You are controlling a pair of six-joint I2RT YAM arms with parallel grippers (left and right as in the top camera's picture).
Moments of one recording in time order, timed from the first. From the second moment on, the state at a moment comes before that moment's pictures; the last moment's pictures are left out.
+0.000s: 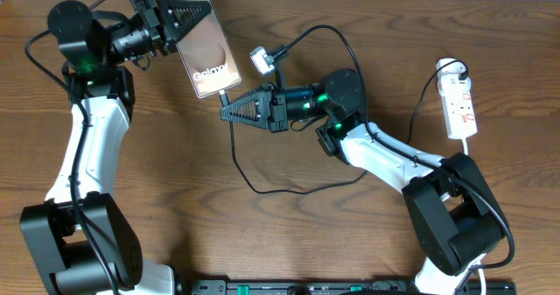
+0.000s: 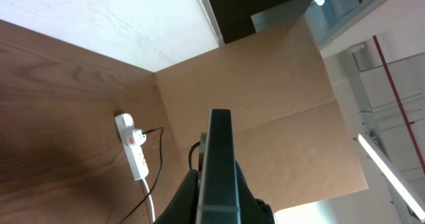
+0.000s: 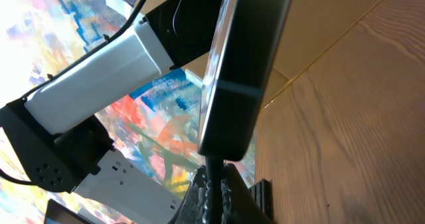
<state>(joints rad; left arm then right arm) 0.16 1.67 1.26 0.60 1.29 -1.38 0.58 1.88 1.11 1.11 -1.18 1.21</state>
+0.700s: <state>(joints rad) 0.16 1.67 1.26 0.60 1.35 -1.32 0.58 1.88 1.11 1.10 -1.21 1.25</state>
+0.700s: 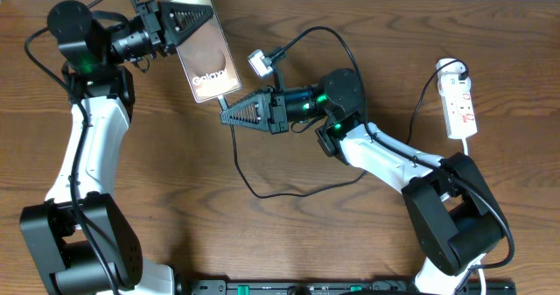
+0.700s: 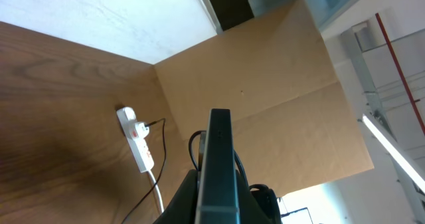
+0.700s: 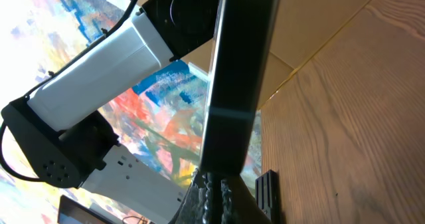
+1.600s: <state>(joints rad) 0.16 1.67 1.26 0.61 1.33 -1.30 0.60 1.88 1.10 1.10 -1.14 1.26</state>
